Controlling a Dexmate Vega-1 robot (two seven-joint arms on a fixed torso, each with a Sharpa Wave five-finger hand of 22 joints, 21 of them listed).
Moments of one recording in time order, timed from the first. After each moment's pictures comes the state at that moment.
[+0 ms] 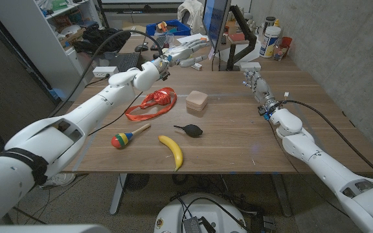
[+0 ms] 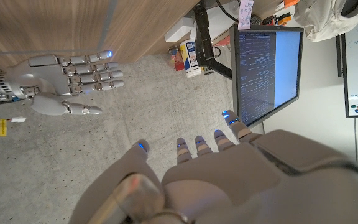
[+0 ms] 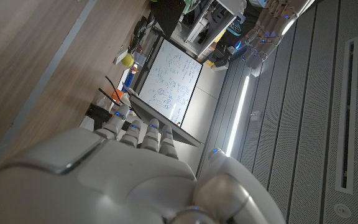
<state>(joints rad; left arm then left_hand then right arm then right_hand) 0.27 0.54 0.73 -1.23 0.66 -0.39 0.12 0.16 0.11 0.29 0.11 0.32 -0.07 -0.22 0.20 0.18 -0.14 -0.15 0.19 0.18 -0.17 -0.03 0.18 0.18 -0.17 0.00 0.58 0.19 -0.74 -0.52 -0.41 -1.16 0.53 0.47 0.13 0.00 0.07 0.19 0.17 0.24 0.04 -0.03 0.18 0.18 0.02 -0.01 0.20 0.18 -0.08 0.03 0.19 0.18 -0.14 0.01 0.60 0.18</state>
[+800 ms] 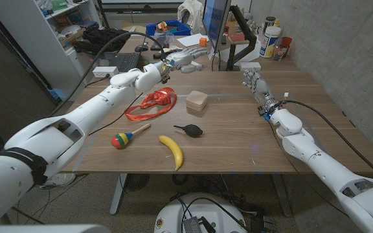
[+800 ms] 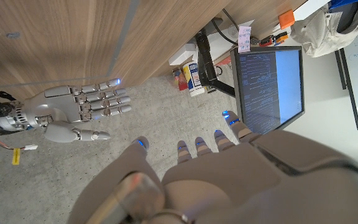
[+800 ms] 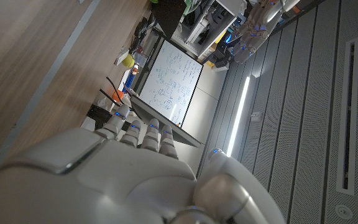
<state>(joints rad) 0.26 0.55 0.76 -1.24 0.70 -0.36 0.05 0.19 0.11 0.30 0.09 0.33 -0.12 -0.22 0.19 0.18 -0.17 -0.15 0.19 0.18 -0.17 -0.03 0.18 0.18 -0.17 0.01 0.56 0.19 -0.74 -0.52 -0.41 -1.15 0.53 0.48 0.13 0.00 0.07 0.18 0.18 0.24 0.04 -0.03 0.18 0.18 0.02 -0.01 0.20 0.18 -0.08 0.03 0.19 0.18 -0.14 0.01 0.60 0.18</state>
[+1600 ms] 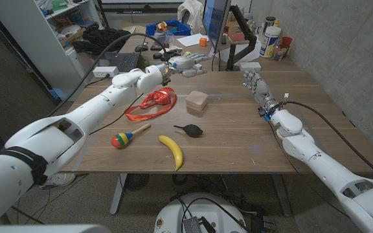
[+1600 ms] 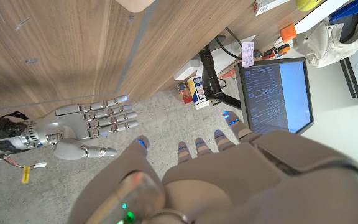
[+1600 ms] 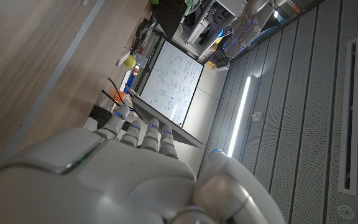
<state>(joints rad) 0.25 0.55 0.78 -1.24 0.73 -0.34 -0.01 0.20 0.11 0.30 0.09 0.33 -0.14 -0.22 0.19 0.19 -0.17 -0.15 0.18 0.18 -0.17 -0.03 0.18 0.18 -0.17 0.01 0.56 0.19 -0.74 -0.52 -0.41 -1.15 0.53 0.48 0.14 0.00 0.07 0.18 0.17 0.24 0.04 -0.03 0.18 0.18 0.02 -0.01 0.20 0.18 -0.08 0.03 0.19 0.18 -0.14 0.01 0.58 0.18</state>
